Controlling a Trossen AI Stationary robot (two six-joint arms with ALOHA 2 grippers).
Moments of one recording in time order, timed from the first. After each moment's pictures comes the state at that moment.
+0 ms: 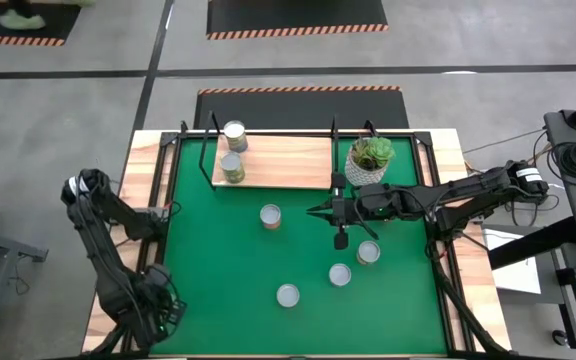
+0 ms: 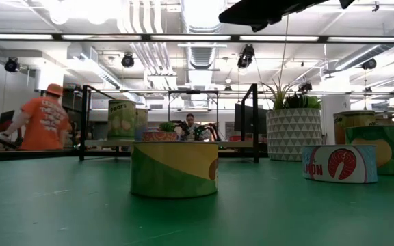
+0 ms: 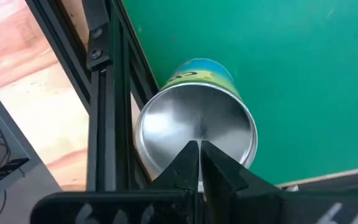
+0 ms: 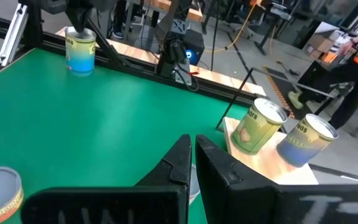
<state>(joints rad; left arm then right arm) -1.10 1.49 1.15 -1.25 0.14 -2.31 0.10 1.29 0.86 0.17 0.13 -0.28</state>
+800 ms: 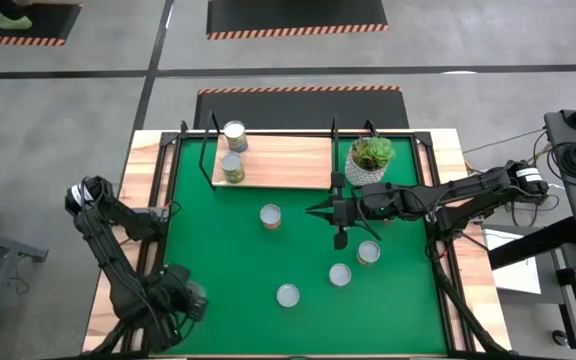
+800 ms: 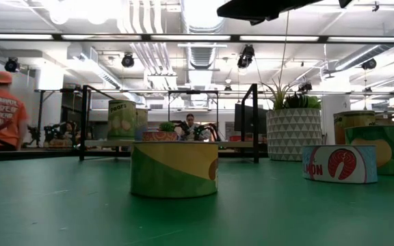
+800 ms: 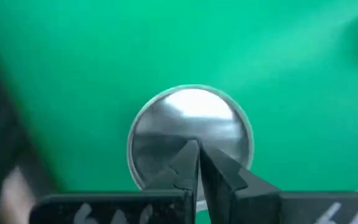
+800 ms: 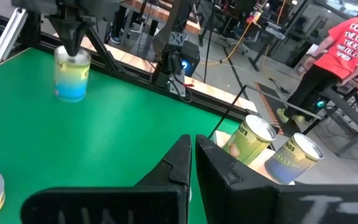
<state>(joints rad) -1.04 1.57 1.19 -1.21 -0.31 -2.25 0.10 1.29 0.86 0.22 0.13 -0.37</state>
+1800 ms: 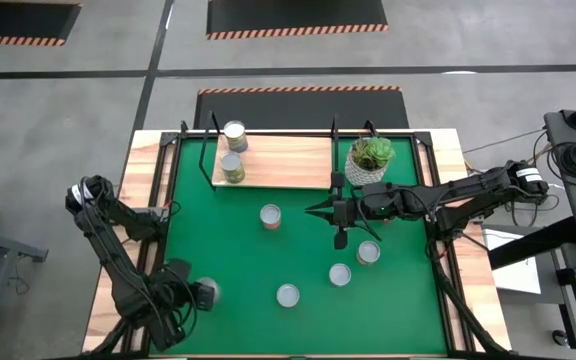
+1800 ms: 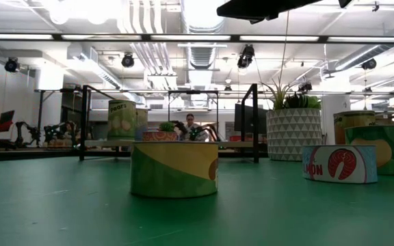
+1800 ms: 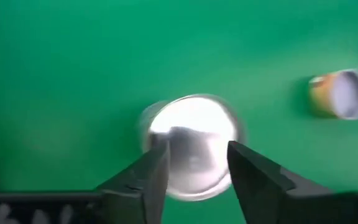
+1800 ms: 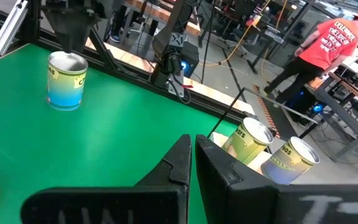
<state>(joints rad) -1.01 1.56 1.23 -1.23 -0.43 -2.41 0.10 1.29 0.86 0.22 0.13 -0.40</state>
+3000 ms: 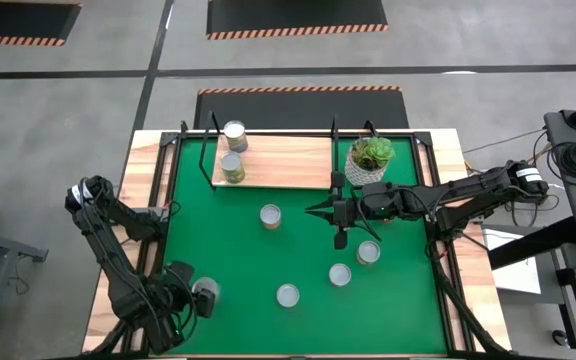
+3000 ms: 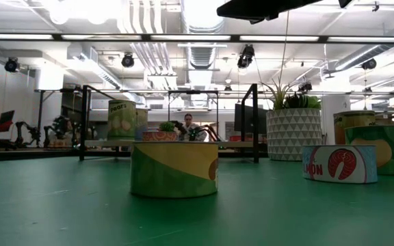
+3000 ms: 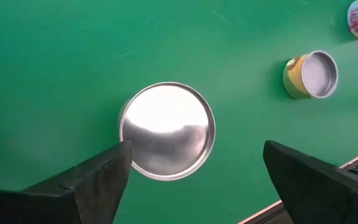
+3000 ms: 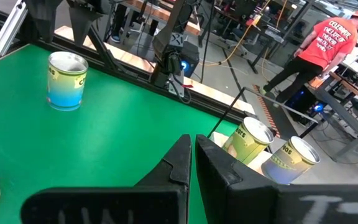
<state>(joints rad) -1.01 1.56 1.27 -1.22 -0.43 -2.34 0.10 1.29 0.86 0.22 0.13 -0.39</state>
